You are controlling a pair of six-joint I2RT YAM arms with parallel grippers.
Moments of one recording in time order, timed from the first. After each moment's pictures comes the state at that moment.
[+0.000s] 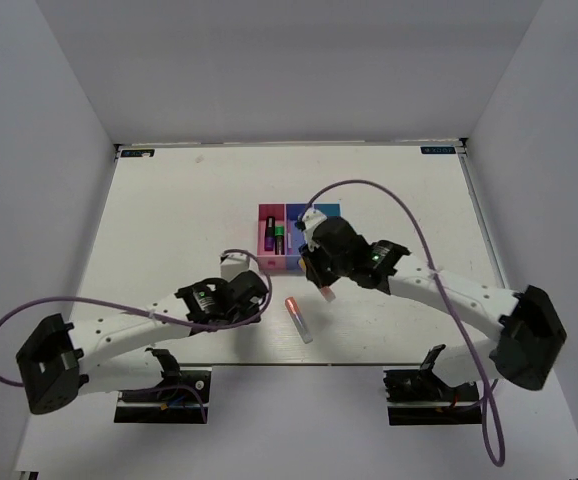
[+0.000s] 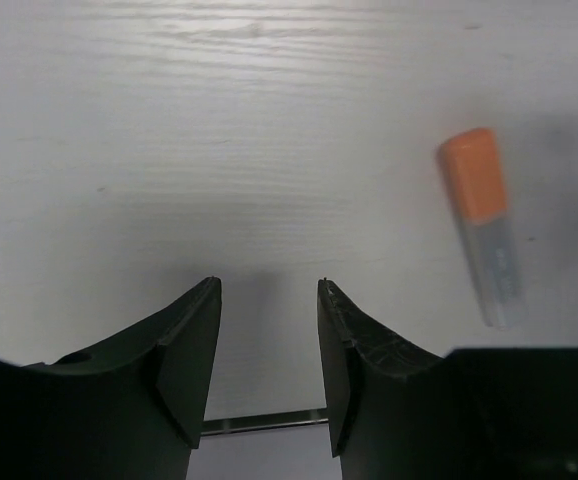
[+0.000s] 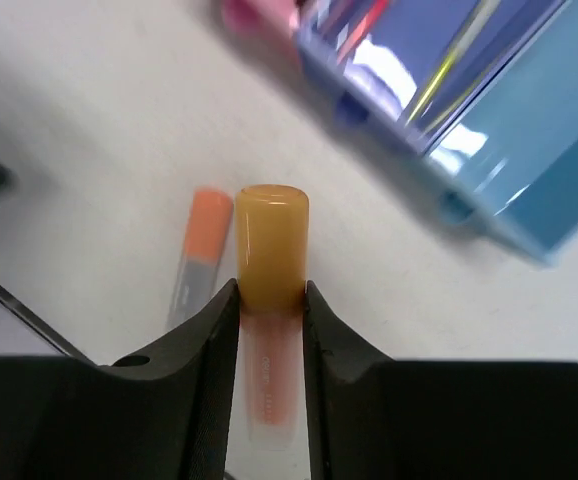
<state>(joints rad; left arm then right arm) -1.01 1.05 0.62 -0.64 -0.42 -0.95 0.93 1.40 0.97 -0.48 0.03 0.19</state>
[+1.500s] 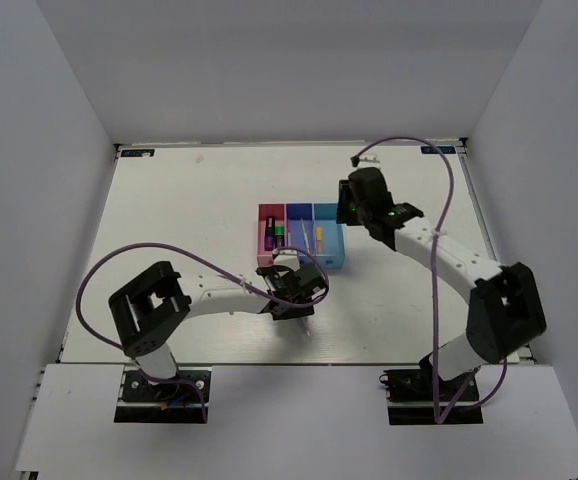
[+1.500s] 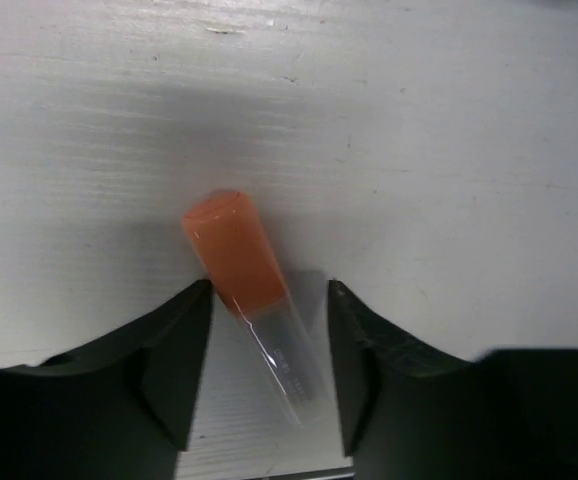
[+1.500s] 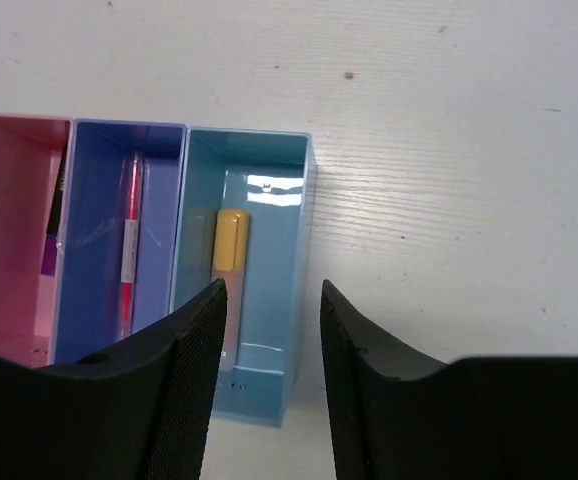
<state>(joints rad) -1.10 1.68 0.98 -0.49 -0.33 -1.15 0.57 1.53 1.14 -0.27 0.24 0.34</state>
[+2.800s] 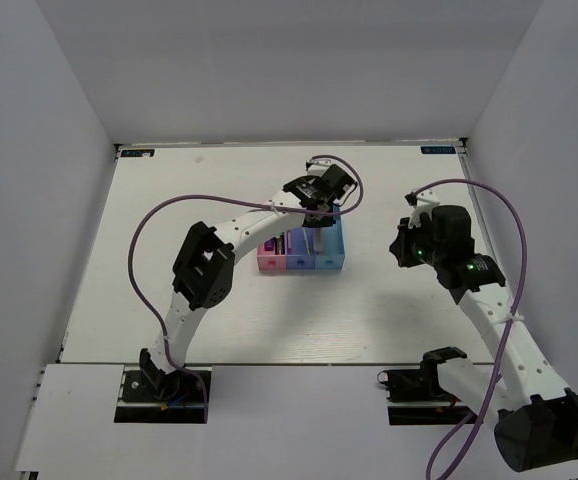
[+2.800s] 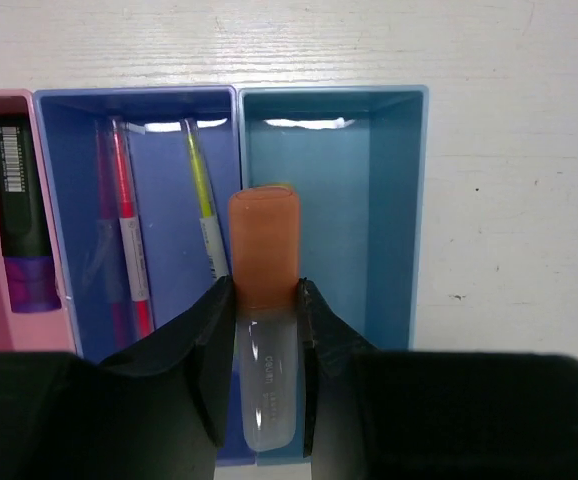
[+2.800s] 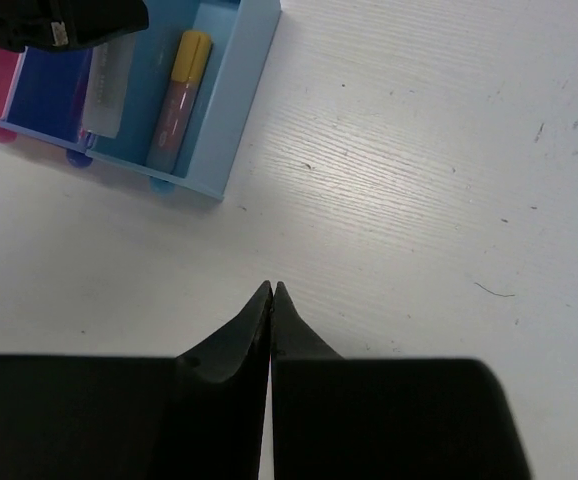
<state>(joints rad) -0.85 2.19 1.98 -0.79 -0.43 -0.71 0.24 0.91 0.80 -0.53 -0.21 0.05</state>
